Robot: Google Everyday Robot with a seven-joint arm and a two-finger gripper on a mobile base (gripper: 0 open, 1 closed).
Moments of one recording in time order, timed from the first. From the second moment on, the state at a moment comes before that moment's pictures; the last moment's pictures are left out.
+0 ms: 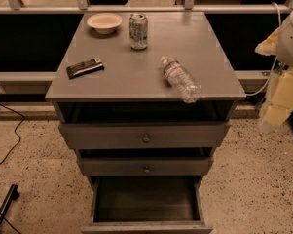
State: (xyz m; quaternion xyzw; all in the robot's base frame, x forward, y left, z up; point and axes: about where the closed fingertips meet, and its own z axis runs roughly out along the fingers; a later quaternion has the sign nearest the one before) arm 0.438 -0.217 0.976 -0.60 0.78 -0.03 0.16
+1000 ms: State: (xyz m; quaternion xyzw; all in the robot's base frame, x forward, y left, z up) arm 0.510 -0.163 0.947 -0.58 0.80 -0.01 0.14
